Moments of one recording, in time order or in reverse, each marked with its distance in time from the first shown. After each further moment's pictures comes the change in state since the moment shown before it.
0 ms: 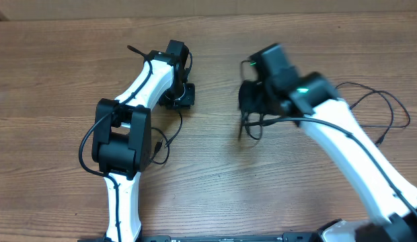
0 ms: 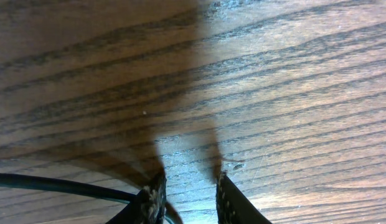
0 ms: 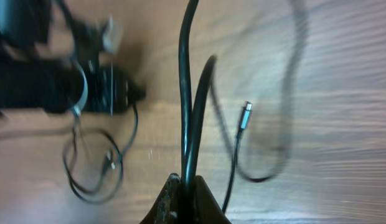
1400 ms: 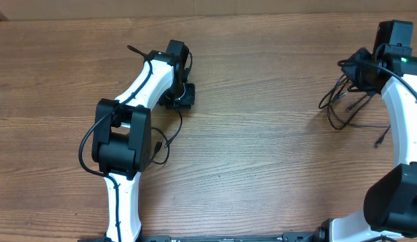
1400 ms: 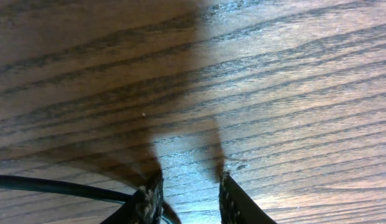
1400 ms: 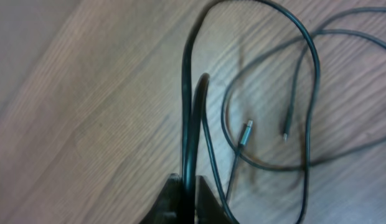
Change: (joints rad) left arm 0.000 0.000 0.000 0.003 0.000 0.000; right arm -0.655 0.177 0.000 0.174 0.082 0.014
